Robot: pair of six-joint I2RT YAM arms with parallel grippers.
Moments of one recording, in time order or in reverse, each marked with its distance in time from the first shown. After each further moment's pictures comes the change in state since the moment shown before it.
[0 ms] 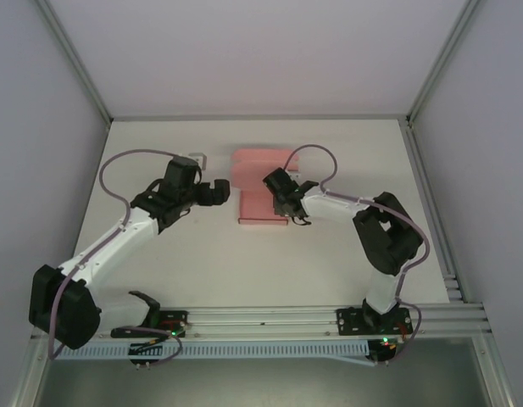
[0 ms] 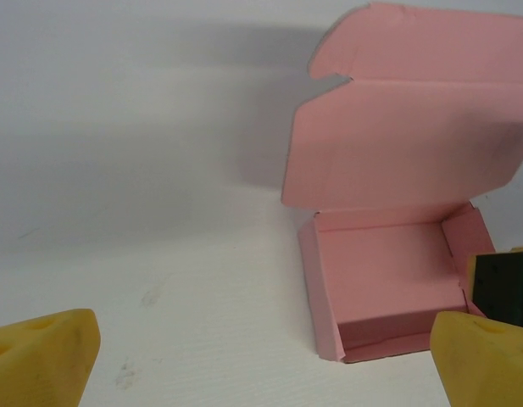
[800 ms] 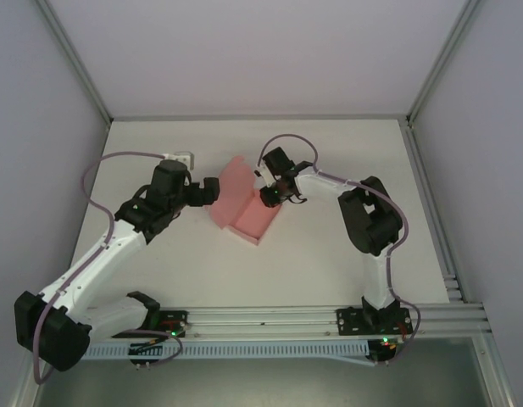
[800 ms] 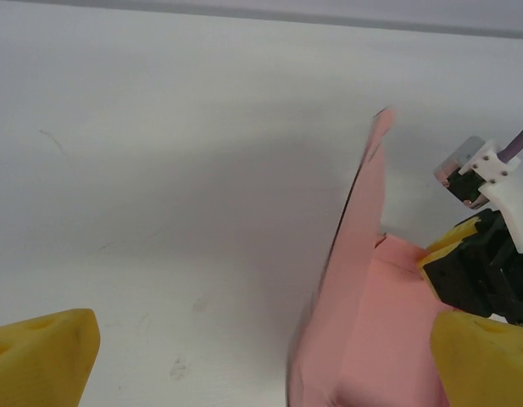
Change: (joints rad) left arm -0.023 -0.158 -0.002 -0.077 -0.145 -0.011; right arm -0.095 0.235 0.278 -0.045 -0.405 -0.624
